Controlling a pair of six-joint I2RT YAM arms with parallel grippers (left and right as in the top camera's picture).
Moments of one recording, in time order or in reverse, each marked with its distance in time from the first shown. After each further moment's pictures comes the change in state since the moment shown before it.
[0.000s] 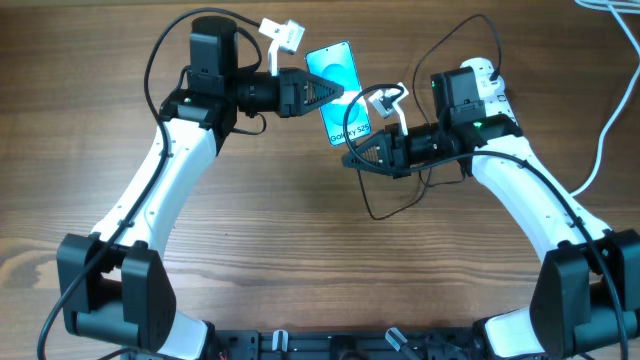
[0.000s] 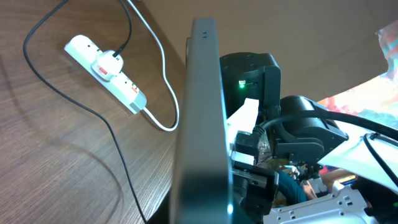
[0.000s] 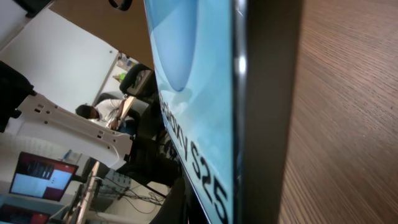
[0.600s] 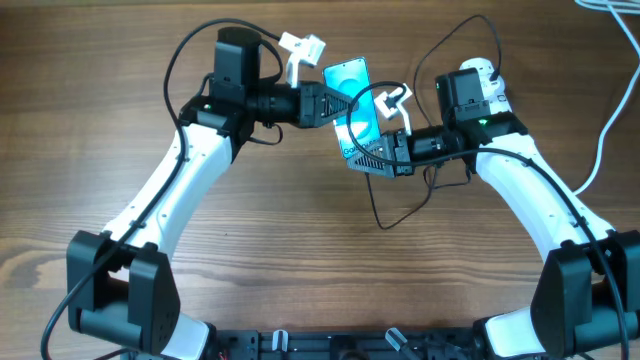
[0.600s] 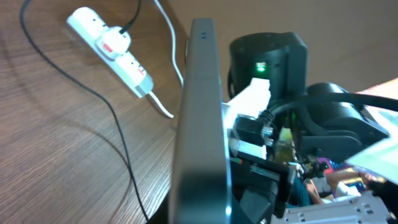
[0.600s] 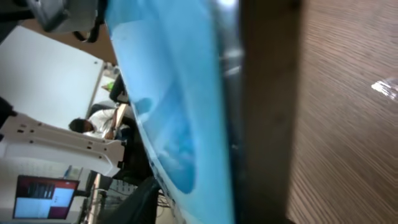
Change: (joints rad) left arm -0.071 0.000 -0.028 -0.020 -0.108 -0.028; right arm -0.018 0.000 0.012 -0.117 0.086 0.020
